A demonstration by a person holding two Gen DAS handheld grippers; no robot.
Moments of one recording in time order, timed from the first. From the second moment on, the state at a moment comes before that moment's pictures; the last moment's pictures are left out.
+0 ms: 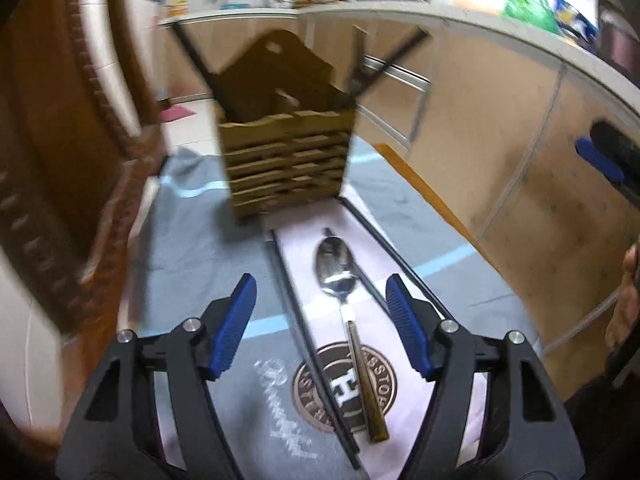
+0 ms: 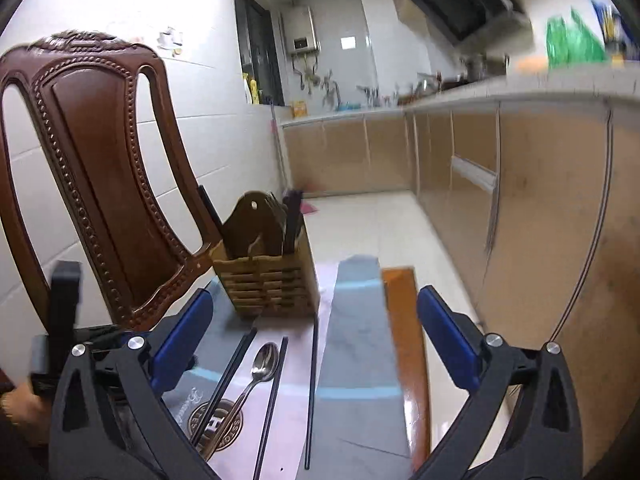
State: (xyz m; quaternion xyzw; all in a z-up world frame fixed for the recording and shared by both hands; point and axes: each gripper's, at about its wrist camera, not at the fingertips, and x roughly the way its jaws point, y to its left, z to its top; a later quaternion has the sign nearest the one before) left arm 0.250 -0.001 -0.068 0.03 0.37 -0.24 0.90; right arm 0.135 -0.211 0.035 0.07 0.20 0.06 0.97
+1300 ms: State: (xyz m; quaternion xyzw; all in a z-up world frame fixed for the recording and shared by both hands) left arm 0.316 -0.023 -0.103 0.02 0.40 -0.32 0.86; right arm 0.173 -0.249 0.000 0.13 0.30 0.06 0.94
